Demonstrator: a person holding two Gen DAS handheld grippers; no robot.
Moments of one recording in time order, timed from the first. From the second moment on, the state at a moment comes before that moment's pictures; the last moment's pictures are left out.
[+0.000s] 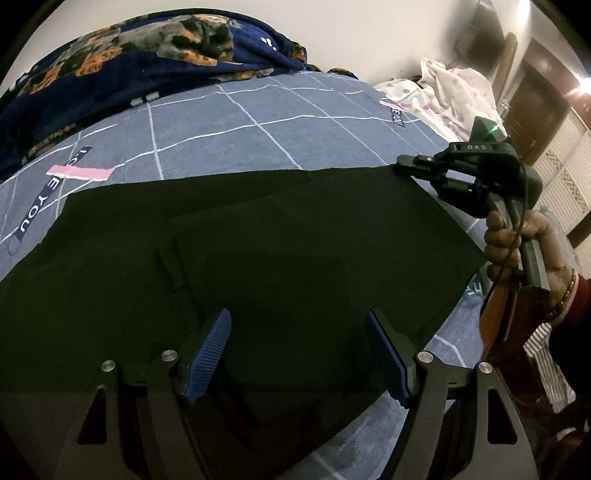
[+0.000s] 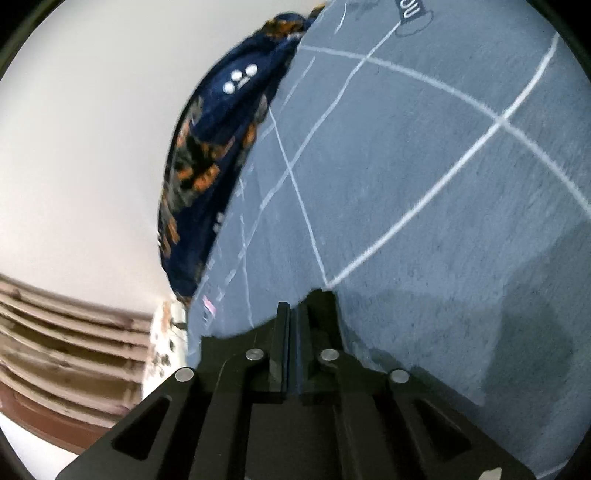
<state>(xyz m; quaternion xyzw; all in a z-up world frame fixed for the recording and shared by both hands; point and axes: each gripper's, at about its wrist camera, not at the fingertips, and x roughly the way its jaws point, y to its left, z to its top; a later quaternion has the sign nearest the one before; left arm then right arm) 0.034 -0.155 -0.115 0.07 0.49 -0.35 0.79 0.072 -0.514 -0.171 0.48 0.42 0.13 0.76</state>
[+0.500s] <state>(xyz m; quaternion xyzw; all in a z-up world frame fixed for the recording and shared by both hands) 0.032 -0.157 -0.115 0.08 0.49 -0.34 0.79 0.005 -0.480 -0.151 0.41 0.44 0.22 0.77</state>
